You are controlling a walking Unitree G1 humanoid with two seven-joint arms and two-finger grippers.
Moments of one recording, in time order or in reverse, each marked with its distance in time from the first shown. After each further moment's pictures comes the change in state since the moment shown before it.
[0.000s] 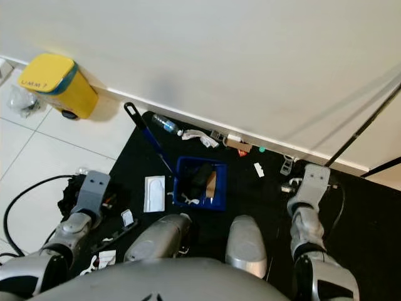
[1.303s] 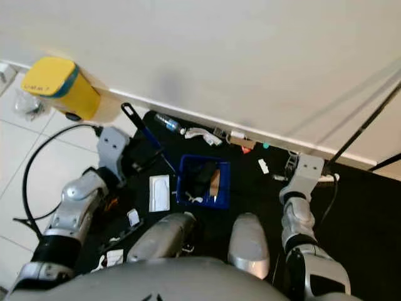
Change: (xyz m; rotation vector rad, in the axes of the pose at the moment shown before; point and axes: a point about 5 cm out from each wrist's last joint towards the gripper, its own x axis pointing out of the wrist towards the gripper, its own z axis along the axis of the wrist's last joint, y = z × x) left arm -0.014 -0.021 0.113 0.047 -0.447 -0.318; right arm -0.004 0.011 -0.011 0.007 0.033 0.013
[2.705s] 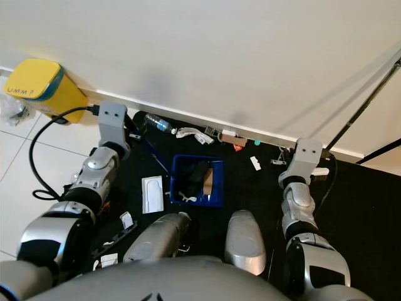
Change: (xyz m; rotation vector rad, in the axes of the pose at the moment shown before) left arm 0.058 0.026 0.018 -0.110 0.005 0.293; right arm 0.016 0.013 0.035 -0.027 -0.129 0.075
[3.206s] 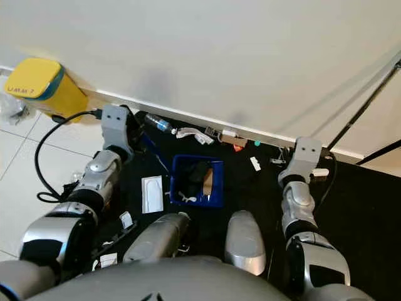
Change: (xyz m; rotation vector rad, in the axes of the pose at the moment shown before) left arm 0.001 -0.007 -0.003 -0.076 -0.004 -0.035; right arm 0.002 0.002 0.003 -0.001 -0.007 0.007
